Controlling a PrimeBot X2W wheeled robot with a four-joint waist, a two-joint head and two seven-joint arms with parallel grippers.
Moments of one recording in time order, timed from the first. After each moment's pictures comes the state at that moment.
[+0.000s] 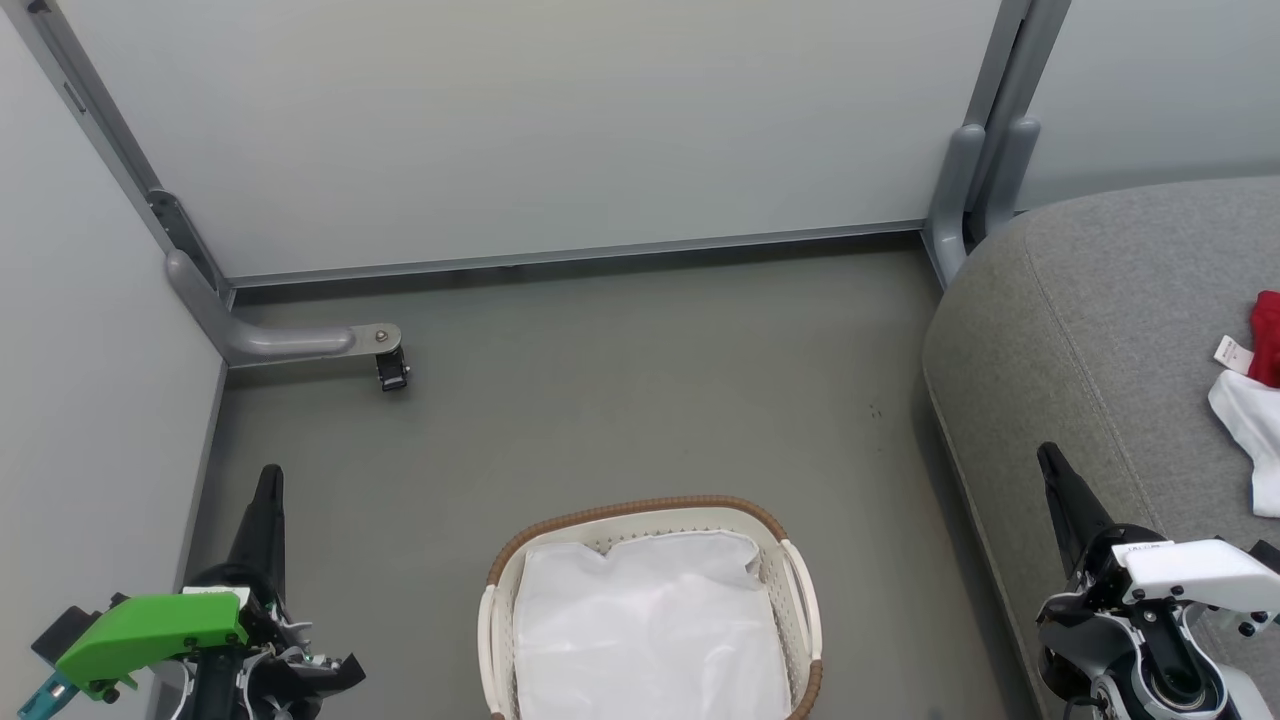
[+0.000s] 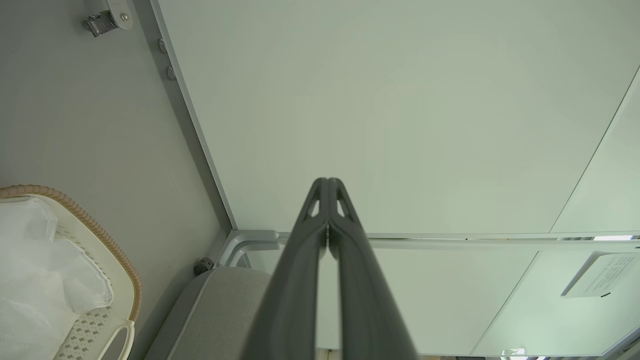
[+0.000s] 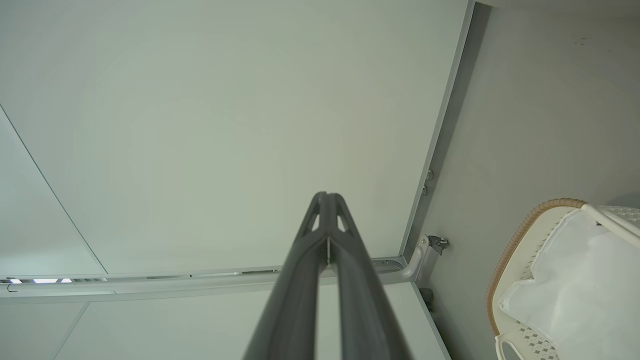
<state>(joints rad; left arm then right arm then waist) -0.10 0.05 0.11 0.25 -1.61 -0.13 0.11 -0.11 -0.05 -0.11 0.25 1.61 0.13 0.12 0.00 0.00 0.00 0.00</state>
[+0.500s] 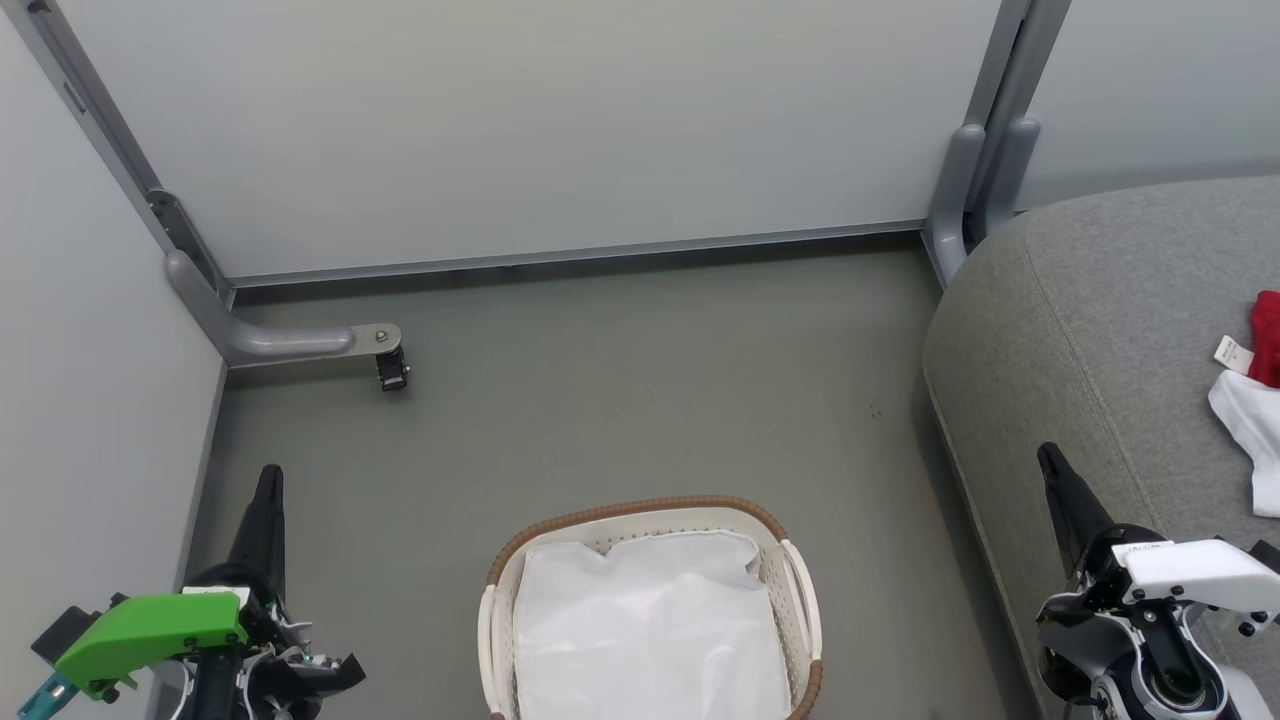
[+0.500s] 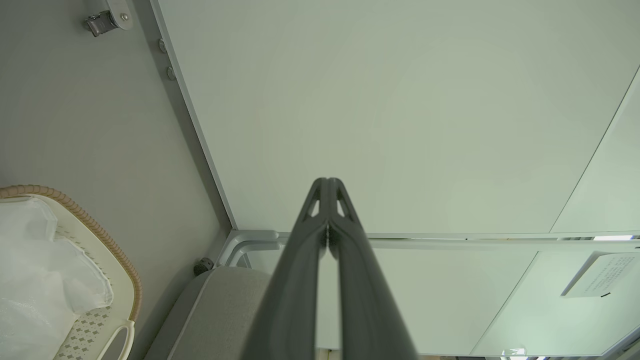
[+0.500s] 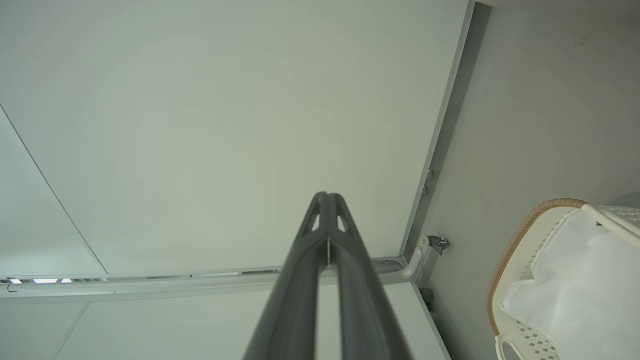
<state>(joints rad) -0.10 0.05 0.11 0.25 -1.61 -0.13 0.11 -0.11 -0.05 -0.11 0.25 1.61 0.13 0.12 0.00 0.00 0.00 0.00</state>
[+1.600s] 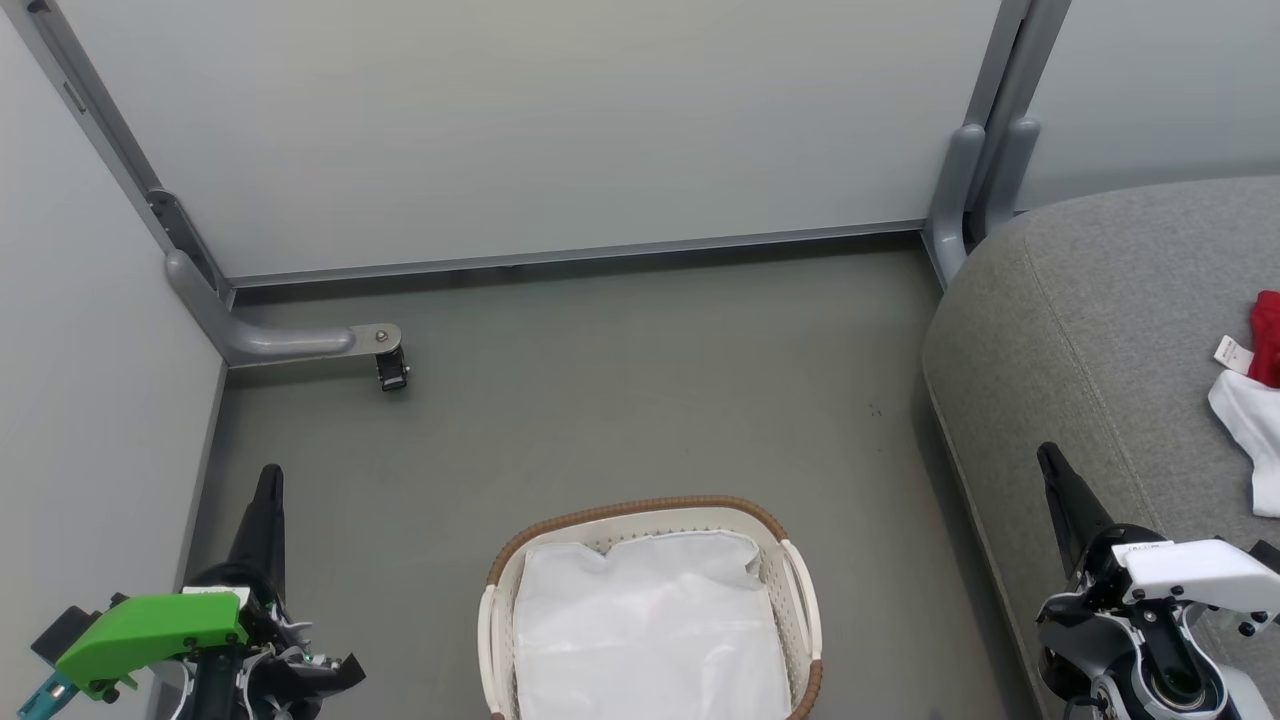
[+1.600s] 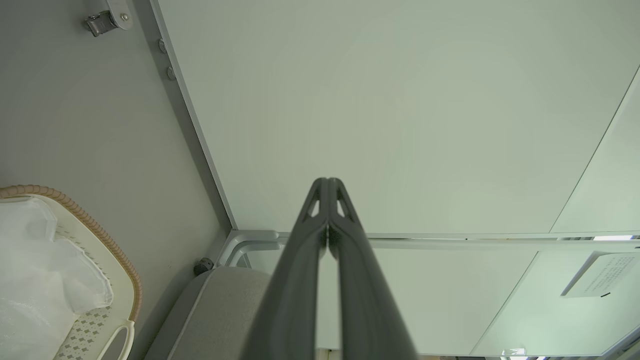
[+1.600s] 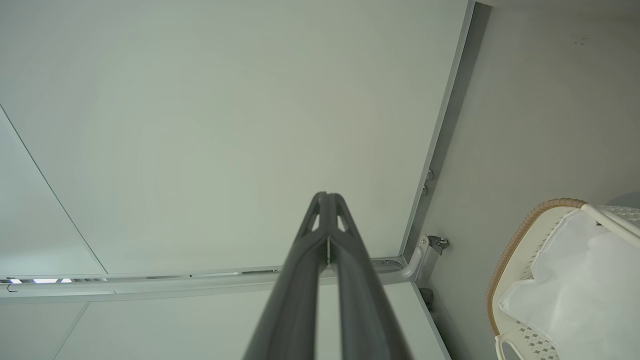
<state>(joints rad) -0.10 0.05 0.11 0.25 -1.61 -0.13 0.11 -0.11 -0.05 -0.11 0.24 1.61 0.13 0.12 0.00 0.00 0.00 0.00</state>
